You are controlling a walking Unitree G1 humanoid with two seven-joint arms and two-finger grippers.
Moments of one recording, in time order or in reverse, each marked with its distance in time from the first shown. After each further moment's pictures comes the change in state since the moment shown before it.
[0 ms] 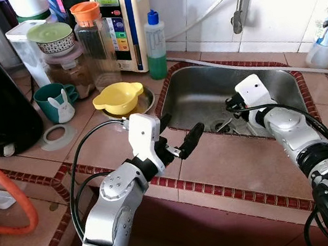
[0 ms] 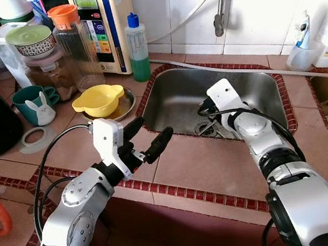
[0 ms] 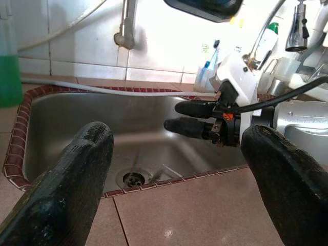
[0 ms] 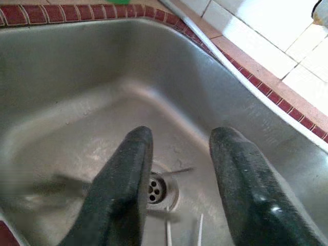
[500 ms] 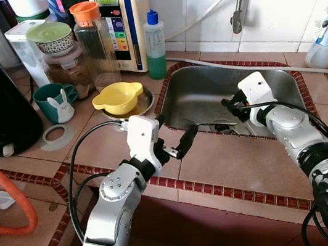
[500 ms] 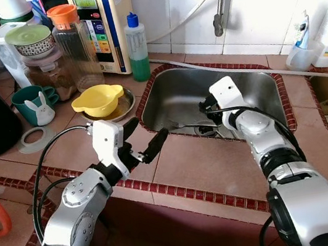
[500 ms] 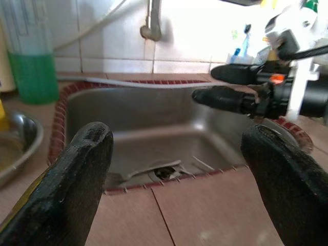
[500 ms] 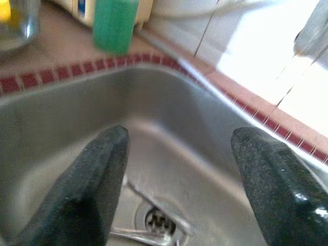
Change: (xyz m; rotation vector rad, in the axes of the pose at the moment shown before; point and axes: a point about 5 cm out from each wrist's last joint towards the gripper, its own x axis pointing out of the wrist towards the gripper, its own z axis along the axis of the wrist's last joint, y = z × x) left arm 0.004 0.016 -0.005 0.097 0.025 0.092; right arm -0.003 -0.010 0.020 0.116 -0.159 -0.005
